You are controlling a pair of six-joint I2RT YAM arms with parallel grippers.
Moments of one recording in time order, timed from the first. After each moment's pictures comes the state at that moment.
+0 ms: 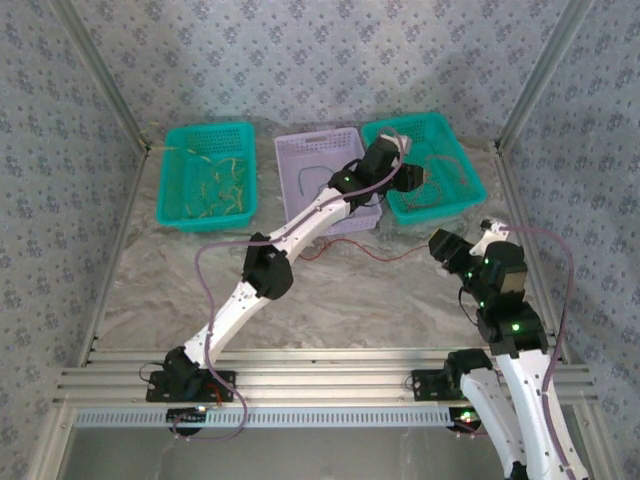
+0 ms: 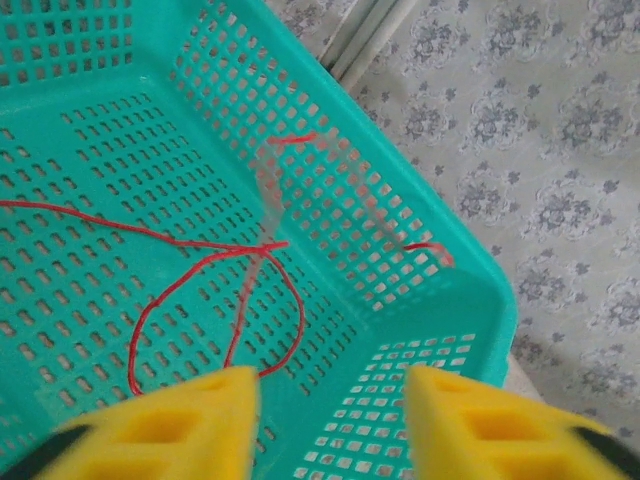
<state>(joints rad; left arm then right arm) -0.82 2.75 2.83 -0.48 0.14 -0.56 0.13 0.52 0.70 -0.54 -0.08 0.59</state>
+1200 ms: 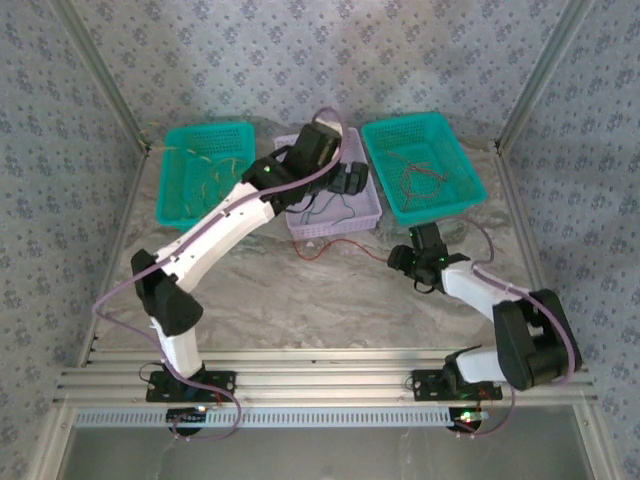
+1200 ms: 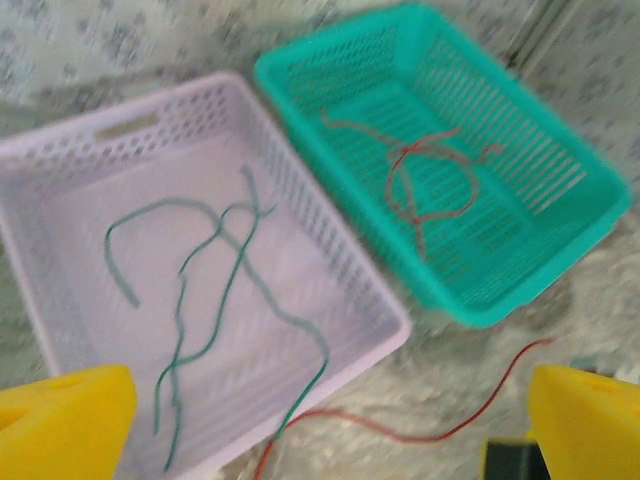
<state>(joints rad) -0.82 1.78 1.90 -0.76 -0.24 -0.37 0.30 1.38 0.61 -0.21 0.03 0.68</state>
